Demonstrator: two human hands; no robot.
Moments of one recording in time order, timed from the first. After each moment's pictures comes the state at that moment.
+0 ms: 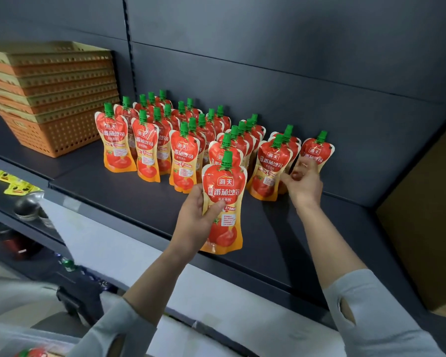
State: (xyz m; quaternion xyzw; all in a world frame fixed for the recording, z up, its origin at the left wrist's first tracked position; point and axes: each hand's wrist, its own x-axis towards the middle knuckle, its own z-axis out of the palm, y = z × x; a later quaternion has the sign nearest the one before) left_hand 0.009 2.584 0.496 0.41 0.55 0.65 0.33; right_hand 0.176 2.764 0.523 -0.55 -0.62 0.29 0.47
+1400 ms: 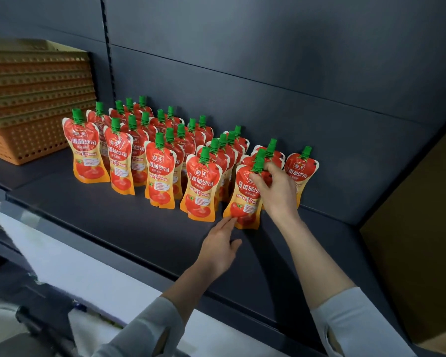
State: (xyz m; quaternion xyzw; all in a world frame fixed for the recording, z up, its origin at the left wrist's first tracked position) left_hand 0.062 2.672 0.442 0.59 0.69 0.37 0.22; right_hand 0.161 2.769 0.547 -0.46 -0.78 0.17 0.39
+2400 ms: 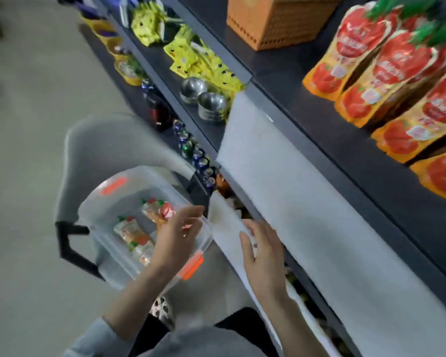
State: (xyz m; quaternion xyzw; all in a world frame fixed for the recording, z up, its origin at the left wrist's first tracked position) left_hand -0.152 2.277 0.306 0.17 0.79 0.55 0.21; right_hand -0.024 2.419 0.312 -0.24 -0.91 0.29 0.20
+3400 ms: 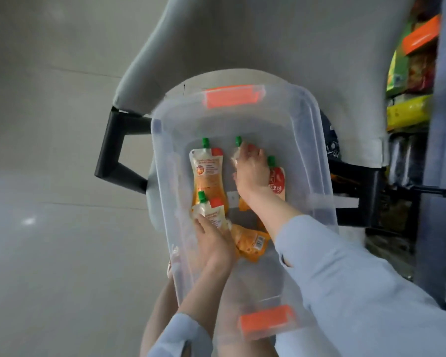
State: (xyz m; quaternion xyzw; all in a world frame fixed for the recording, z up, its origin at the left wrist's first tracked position) left_hand -0.213 2.249 -0.029 -0.41 0.75 0.41 0.32; right_hand -0.363 2.314 -0.092 0.05 -0.98 -0.09 -0.19
